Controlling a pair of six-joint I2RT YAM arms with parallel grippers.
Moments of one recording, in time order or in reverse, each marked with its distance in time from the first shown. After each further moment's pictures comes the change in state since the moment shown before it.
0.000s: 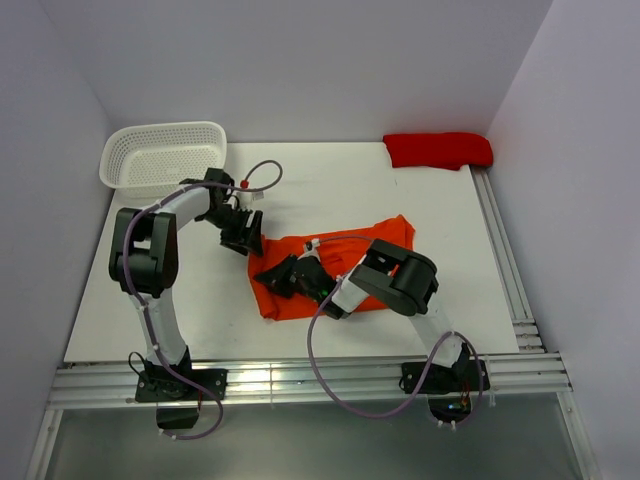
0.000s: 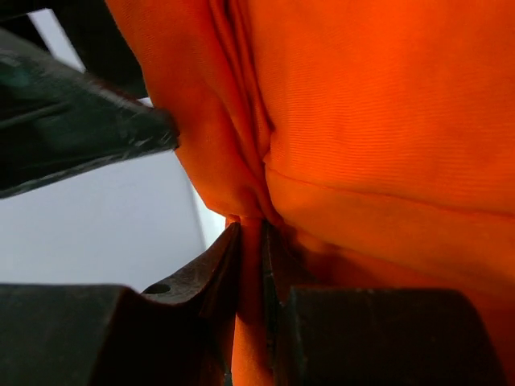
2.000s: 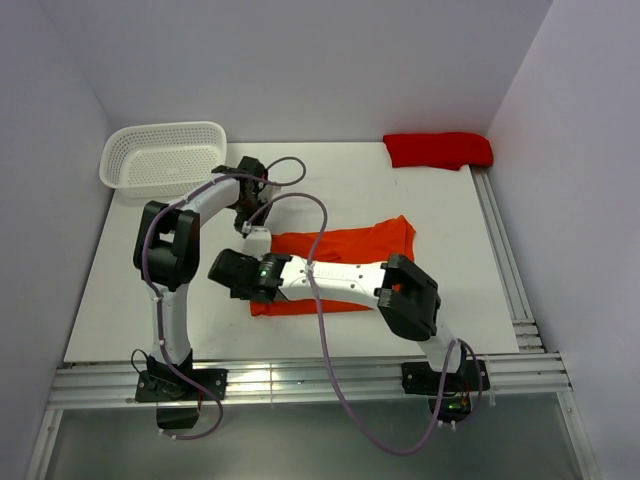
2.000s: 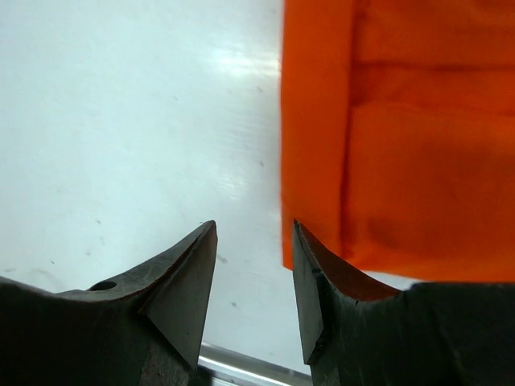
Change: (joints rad) left arm -0.168 0.118 0.224 -0.063 -0.412 -0.147; right arm 0.265 -0.088 0.827 -1.580 0.421 -0.391
